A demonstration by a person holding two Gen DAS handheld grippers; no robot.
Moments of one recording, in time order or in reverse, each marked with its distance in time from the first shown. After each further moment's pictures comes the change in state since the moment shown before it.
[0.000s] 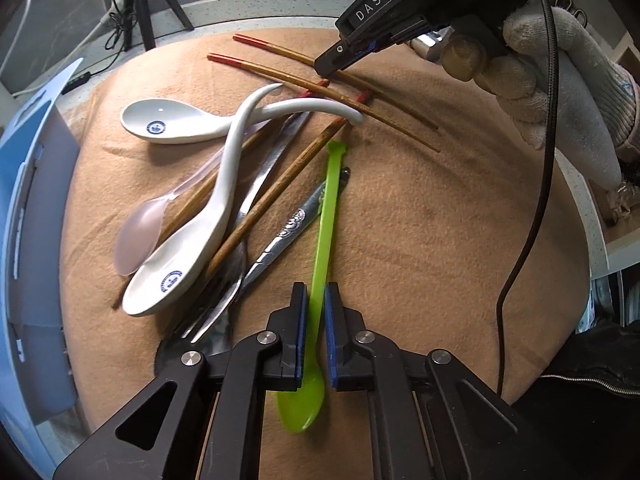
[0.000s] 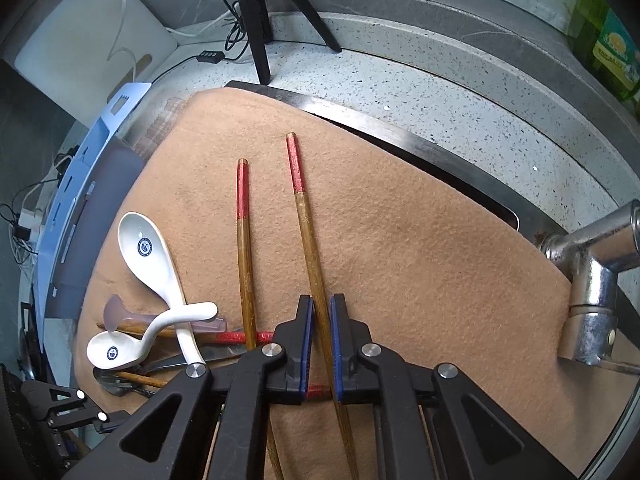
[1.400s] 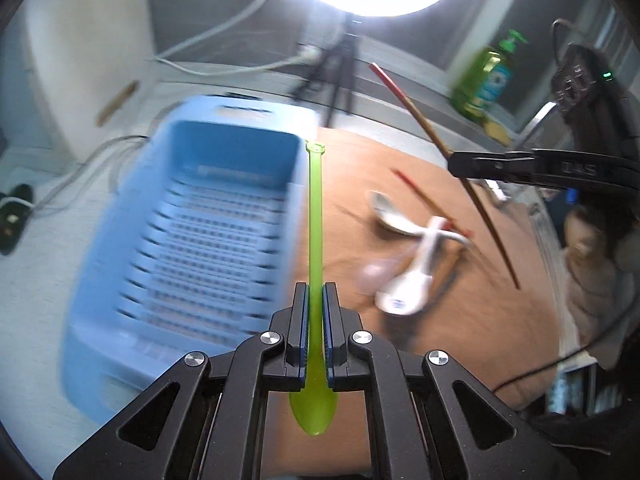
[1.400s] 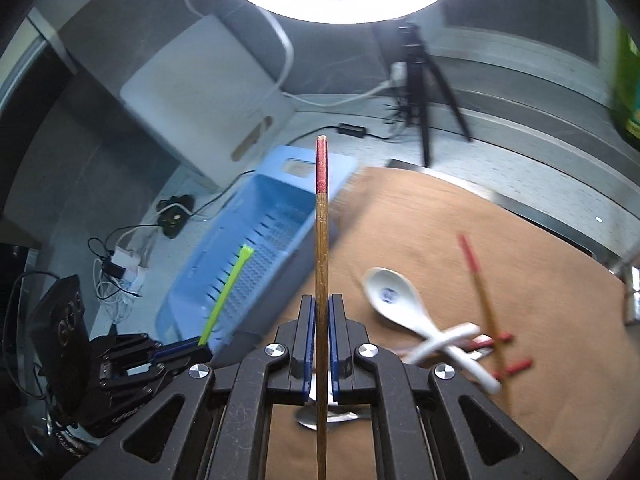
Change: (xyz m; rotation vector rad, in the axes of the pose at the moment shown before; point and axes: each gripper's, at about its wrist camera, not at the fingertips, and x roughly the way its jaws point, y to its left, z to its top) left arm -0.136 0.169 -0.041 -0.322 -0.265 0.061; right arm -0.078 0.180 -0.003 -0.026 -0.228 0.234
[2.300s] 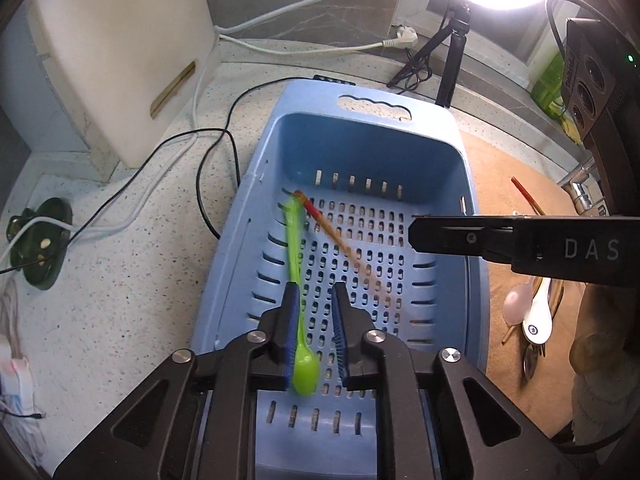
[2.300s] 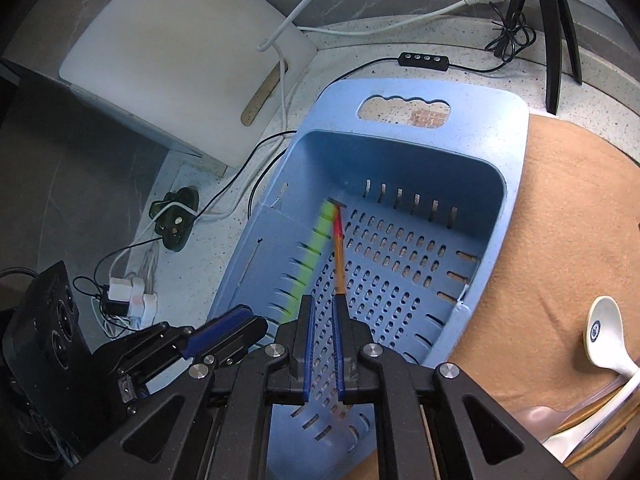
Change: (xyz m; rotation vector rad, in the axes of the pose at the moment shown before) left arm 0.042 0.098 0.037 0.004 0.083 0.148; right arm 0.151 0.075 0.038 0.169 0.155 0.032
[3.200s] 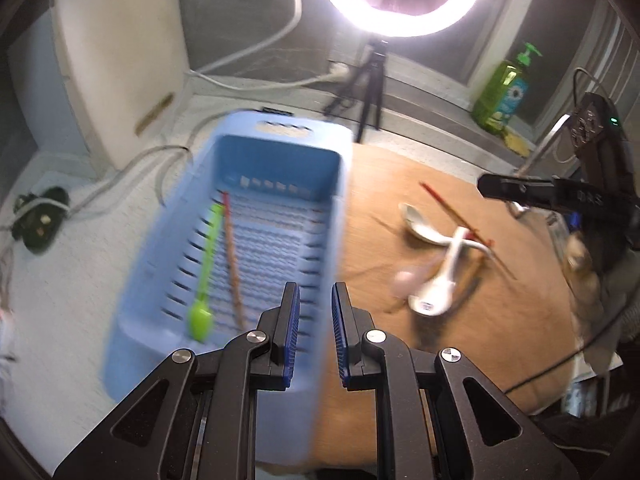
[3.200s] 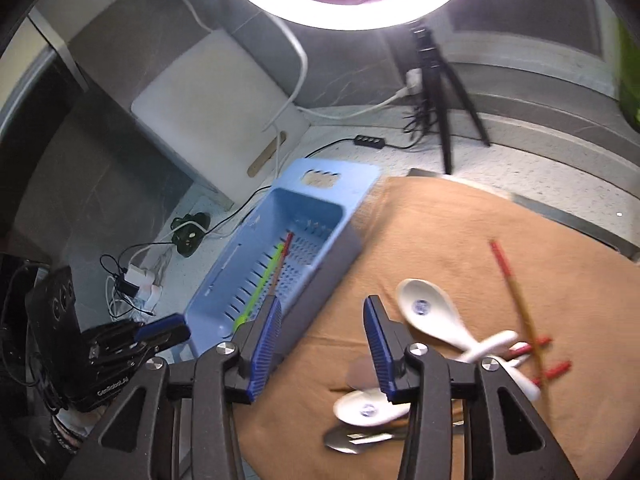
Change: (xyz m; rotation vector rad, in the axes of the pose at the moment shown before) left arm -0.071 -0.086 -0.055 -0.038 -0.119 -0.097; right arm -0.163 -0.110 -0.057 -0.141 -0.225 0.004
